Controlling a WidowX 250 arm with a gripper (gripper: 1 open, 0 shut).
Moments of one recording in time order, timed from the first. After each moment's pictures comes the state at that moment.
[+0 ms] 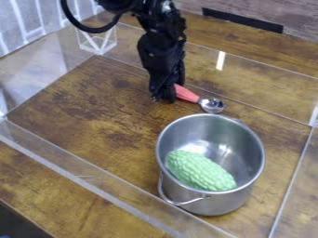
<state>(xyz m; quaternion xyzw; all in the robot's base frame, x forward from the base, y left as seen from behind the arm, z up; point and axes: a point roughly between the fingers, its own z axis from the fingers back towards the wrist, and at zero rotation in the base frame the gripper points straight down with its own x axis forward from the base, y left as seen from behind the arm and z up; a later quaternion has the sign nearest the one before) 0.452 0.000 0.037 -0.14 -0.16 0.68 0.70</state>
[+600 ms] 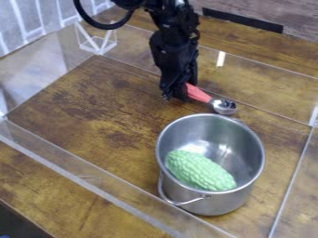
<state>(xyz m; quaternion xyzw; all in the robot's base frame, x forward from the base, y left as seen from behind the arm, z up) 0.454 -0.018 0.044 -0.14 -0.15 0.67 0.71</state>
